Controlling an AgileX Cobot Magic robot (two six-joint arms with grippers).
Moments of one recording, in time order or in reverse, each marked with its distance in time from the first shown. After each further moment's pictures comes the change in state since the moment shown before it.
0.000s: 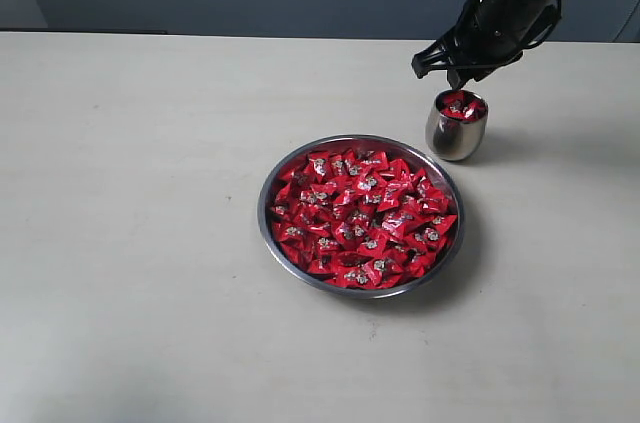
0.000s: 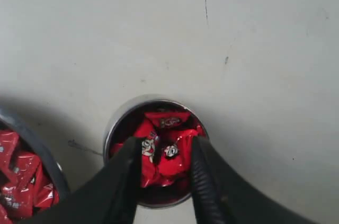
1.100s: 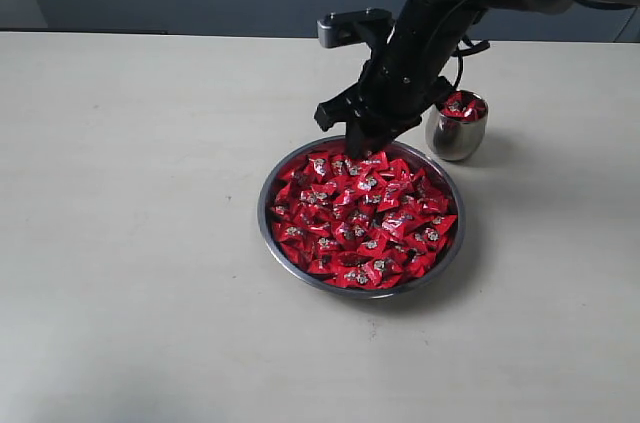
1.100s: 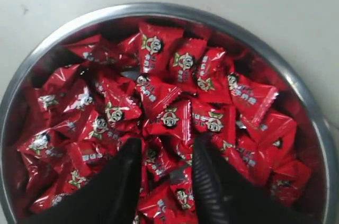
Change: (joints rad) left arm 0.000 0.000 0.000 0.000 0.000 0.000; right arm 0.167 0.056 -0.008 0.415 0.178 -0.182
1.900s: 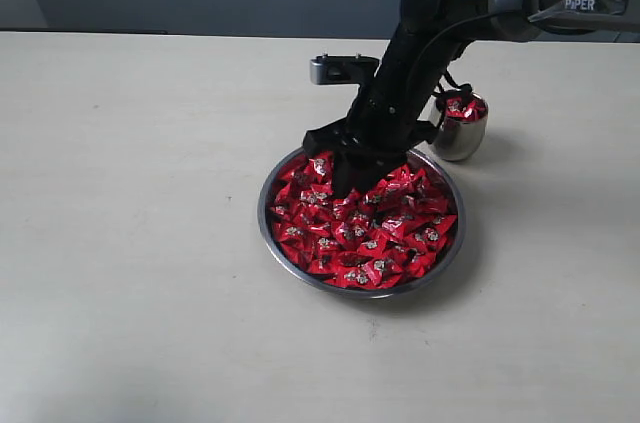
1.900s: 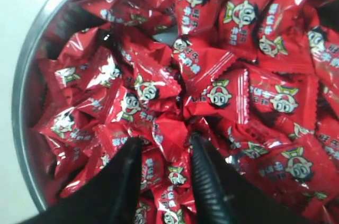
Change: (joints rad) left arm 0.000 0.000 0.000 0.000 0.000 0.000; right arm 0.006 0.084 -0.002 0.121 0.088 -0.003
